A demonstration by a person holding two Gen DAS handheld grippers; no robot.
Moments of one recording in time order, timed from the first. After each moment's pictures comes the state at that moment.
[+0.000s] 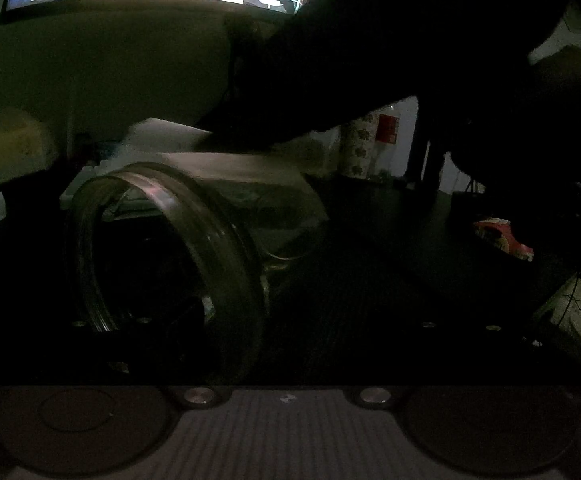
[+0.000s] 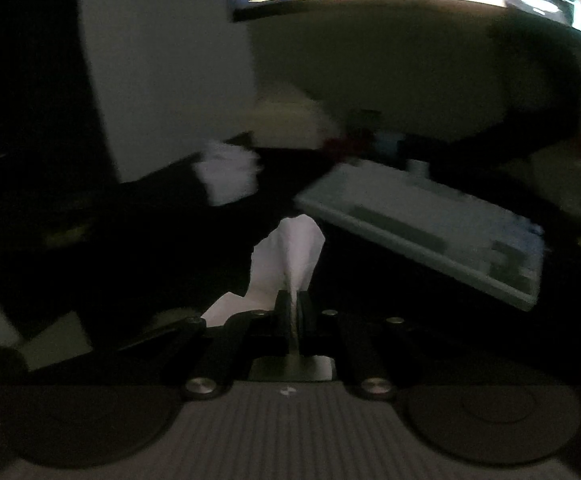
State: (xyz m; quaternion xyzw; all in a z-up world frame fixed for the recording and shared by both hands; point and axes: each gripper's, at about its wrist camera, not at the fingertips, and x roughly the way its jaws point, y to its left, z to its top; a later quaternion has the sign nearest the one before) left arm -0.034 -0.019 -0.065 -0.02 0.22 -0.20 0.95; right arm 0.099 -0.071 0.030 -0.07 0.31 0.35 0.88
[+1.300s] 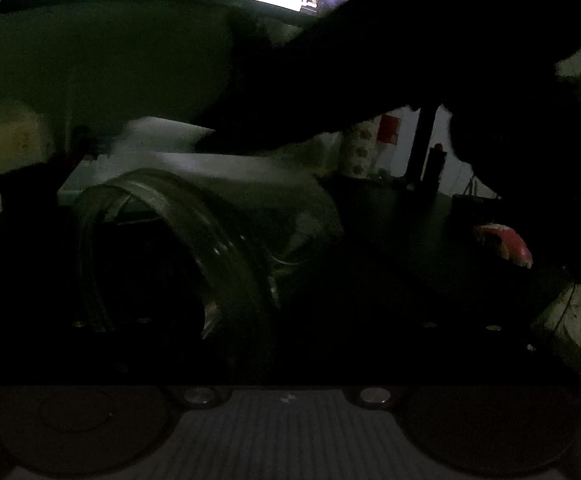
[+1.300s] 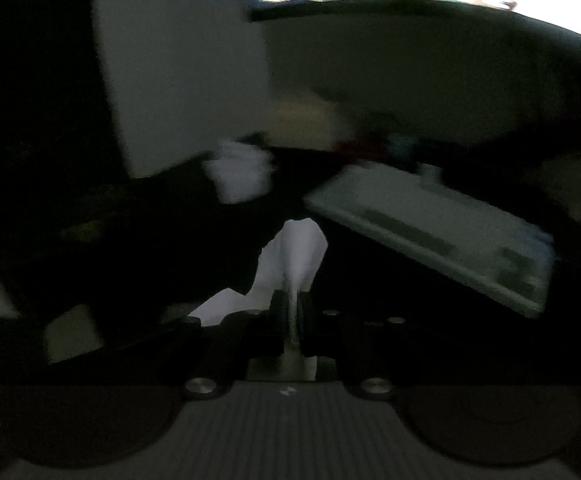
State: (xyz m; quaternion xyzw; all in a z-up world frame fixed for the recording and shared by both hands) left arm 0.005 -0.013 -0.056 -0.03 0.24 -0.20 0.95; right arm 0.122 -0.083 0.027 -0.07 0.32 0.30 0.89
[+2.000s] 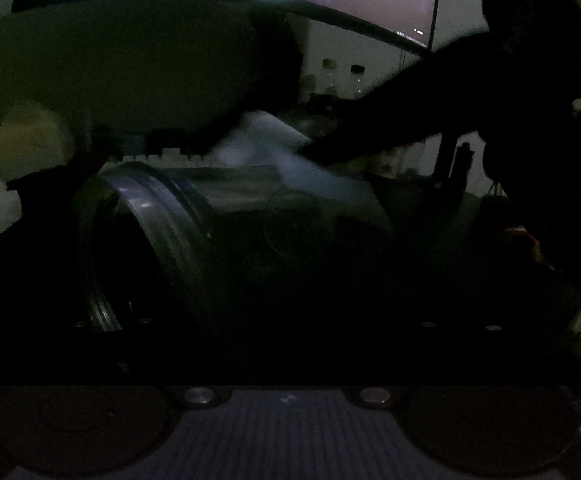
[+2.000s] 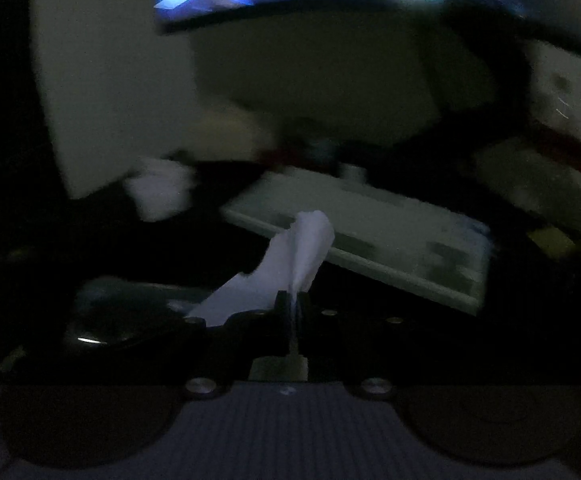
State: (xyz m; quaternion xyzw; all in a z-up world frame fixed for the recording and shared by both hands) left arm 0.034 0.002 -0.057 -0.02 0.24 -0.17 0.96; right arm 0.143 -0.112 0.017 -0.04 0.31 0.24 0.92
